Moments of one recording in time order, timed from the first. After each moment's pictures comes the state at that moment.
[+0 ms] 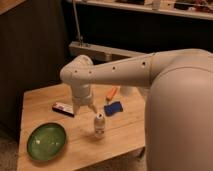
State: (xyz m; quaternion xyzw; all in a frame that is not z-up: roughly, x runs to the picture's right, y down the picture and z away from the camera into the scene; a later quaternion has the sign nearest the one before) arm -0.104 0.102 0.703 -0.26 0.23 0.64 0.68
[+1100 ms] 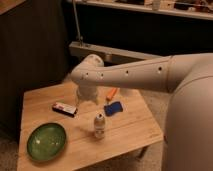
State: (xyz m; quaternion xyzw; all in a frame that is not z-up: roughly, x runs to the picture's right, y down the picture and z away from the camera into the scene) arm -0.099 0.052 0.722 -0.24 0.10 0.65 0.71
